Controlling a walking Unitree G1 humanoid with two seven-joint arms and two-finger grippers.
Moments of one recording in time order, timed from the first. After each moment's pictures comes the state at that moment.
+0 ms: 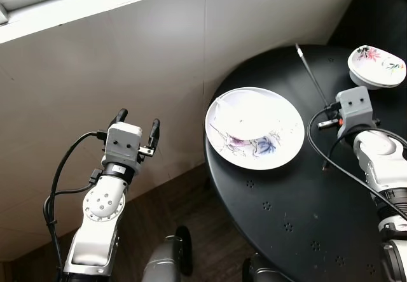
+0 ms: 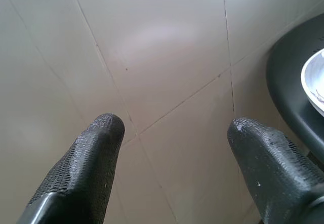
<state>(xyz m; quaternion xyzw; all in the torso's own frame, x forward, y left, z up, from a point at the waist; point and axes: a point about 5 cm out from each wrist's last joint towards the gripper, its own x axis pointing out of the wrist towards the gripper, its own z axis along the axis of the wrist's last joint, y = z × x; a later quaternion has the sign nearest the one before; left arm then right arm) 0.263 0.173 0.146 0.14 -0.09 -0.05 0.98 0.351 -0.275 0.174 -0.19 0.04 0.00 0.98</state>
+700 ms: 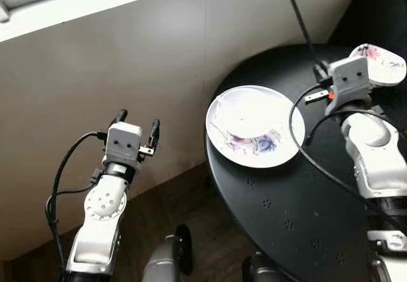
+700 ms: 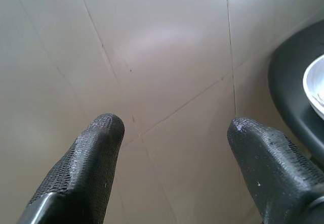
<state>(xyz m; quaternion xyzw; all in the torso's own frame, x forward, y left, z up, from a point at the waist) 0.266 0.172 0.148 0.14 -0.10 -0.05 0.98 0.329 -0.212 0.231 -0.19 -0.13 0.05 0.97</state>
